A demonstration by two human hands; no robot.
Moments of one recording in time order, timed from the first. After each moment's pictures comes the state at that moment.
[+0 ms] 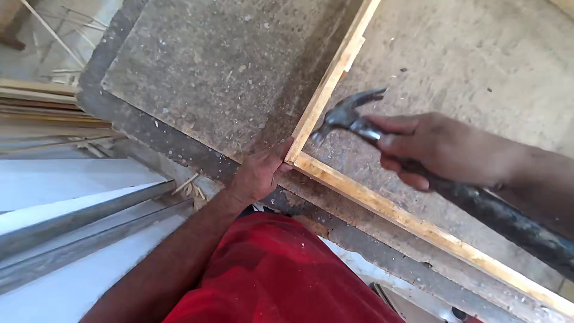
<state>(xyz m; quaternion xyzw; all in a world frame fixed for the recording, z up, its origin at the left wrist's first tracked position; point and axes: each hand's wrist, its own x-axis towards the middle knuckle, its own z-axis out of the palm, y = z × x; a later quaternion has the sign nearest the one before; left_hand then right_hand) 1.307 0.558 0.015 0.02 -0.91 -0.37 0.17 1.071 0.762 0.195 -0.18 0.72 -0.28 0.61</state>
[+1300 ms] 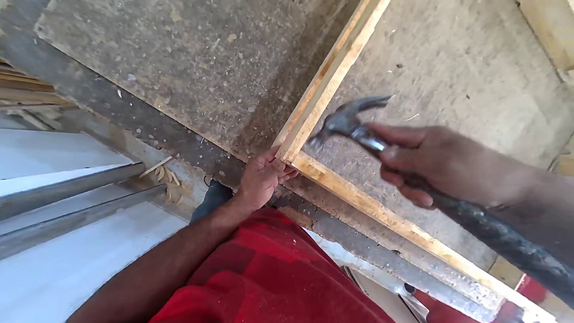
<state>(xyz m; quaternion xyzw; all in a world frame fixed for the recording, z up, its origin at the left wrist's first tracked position) 1.323 0.618 0.019 0.25 -0.36 -0.90 0.08 1.085 0.768 0.201 -0.12 0.71 -0.28 0.63</state>
